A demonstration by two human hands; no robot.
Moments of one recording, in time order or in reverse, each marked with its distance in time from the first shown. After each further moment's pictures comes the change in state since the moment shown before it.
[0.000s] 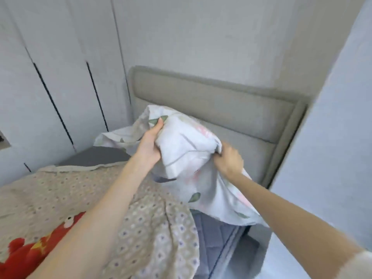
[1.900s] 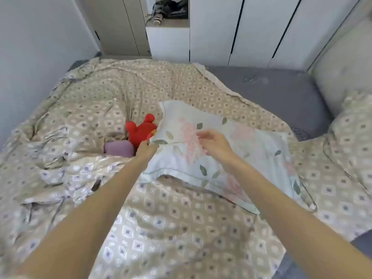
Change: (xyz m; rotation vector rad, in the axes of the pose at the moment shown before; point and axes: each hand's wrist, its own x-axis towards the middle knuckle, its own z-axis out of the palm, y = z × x) left_hand -0.069 -0.033 -0.466 0.572 1.432 -0.318; right_hand -0.048 -0.225 0.379 0.453 -1.385 -0.356
